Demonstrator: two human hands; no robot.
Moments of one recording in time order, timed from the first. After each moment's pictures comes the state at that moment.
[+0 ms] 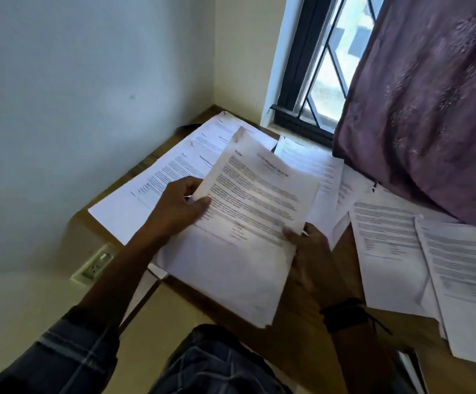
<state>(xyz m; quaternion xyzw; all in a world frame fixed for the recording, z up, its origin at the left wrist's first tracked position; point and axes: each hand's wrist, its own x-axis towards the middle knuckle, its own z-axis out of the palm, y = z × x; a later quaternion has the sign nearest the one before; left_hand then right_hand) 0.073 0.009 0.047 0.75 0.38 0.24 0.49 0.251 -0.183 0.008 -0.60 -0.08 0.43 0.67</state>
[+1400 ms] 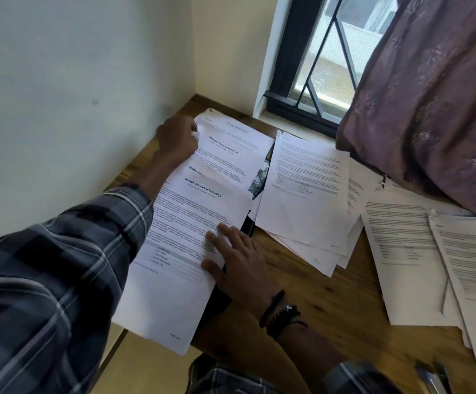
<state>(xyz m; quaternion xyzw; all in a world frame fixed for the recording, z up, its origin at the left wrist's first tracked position) 0.217 0.229 -0.009 0.88 0.41 0.18 0.17 0.188 -0.077 -0.037 -0.81 -0.54 0.20 0.14</state>
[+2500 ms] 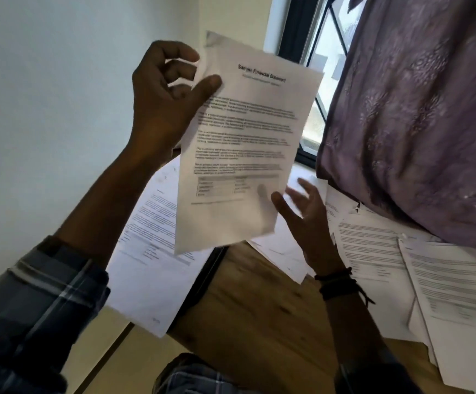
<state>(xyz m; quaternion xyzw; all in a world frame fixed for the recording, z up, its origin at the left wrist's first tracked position) 0.147 0.054 0.195 0.68 0.18 0.53 0.46 0.300 -0.138 0.066 -0.71 -0.30 0.24 0.59</state>
